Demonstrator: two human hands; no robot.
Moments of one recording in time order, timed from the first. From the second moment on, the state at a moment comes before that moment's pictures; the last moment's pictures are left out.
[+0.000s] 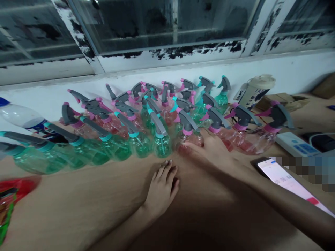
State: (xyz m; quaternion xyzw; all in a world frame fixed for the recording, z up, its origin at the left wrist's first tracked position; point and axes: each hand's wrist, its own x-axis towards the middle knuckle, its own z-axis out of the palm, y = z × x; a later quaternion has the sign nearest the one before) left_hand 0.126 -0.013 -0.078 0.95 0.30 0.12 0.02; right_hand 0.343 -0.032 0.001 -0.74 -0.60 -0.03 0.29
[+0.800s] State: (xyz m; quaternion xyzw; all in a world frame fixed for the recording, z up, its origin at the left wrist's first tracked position) left_hand 0.124 -0.012 -0.079 0.95 0.29 0.14 -0.01; right_hand 0.395 -0.058 -0.012 -0.80 -0.53 -0.05 0.29
